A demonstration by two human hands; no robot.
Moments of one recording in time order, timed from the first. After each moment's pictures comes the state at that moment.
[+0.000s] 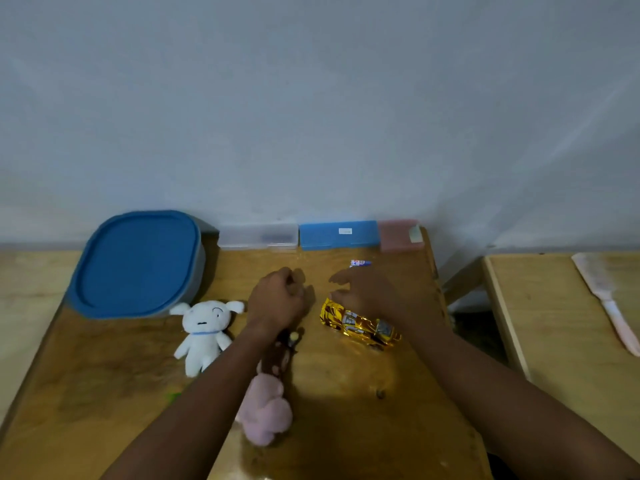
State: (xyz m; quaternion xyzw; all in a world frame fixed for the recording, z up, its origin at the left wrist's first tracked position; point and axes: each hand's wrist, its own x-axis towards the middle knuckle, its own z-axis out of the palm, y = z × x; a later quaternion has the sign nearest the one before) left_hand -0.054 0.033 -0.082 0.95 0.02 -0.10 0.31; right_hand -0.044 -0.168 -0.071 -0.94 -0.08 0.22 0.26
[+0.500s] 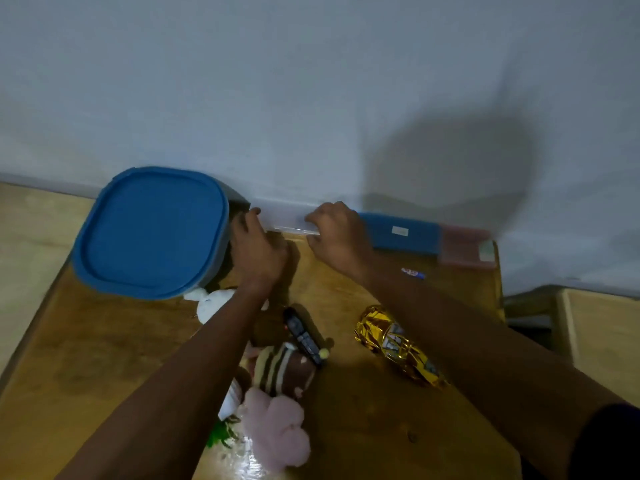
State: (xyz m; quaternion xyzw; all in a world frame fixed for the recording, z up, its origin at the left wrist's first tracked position) left_hand 0.048 0.129 -0.153 0.92 0.24 0.04 0.32; right_hand 0.098 -0.026 -0.127 -0.96 -0.22 0.05 0.16
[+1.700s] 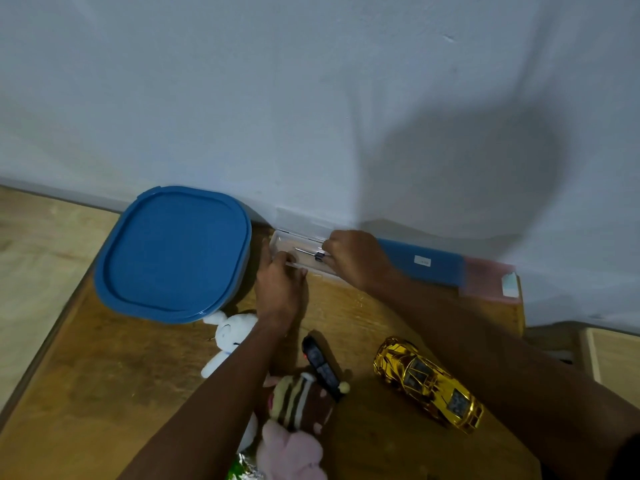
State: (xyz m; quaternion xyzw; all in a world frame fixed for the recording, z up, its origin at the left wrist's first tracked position) left_hand 0.024 0.111 -0.148 0.91 0.18 0.03 0.37; right_hand 0.109 -0.040 -0.125 -0.94 -0.35 0.02 0.06
